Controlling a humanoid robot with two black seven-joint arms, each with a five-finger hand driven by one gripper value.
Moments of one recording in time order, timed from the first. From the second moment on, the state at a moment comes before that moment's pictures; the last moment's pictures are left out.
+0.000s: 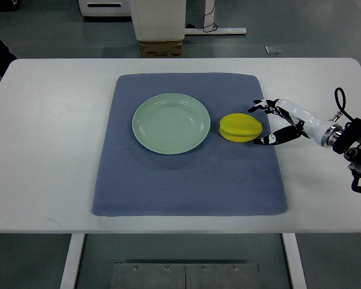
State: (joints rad) left arm -0.03 0.00 -0.11 -0.20 0.14 0.00 0.00; right arm 1.01 -0.49 -0.08 0.91 -0.60 -0.03 0.46
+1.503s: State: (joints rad) left arm -0.03 0.00 -0.11 -0.20 0.14 0.00 0.00; right arm 1.03 -0.40 -0.13 0.87 -0.59 -0.11 0.45
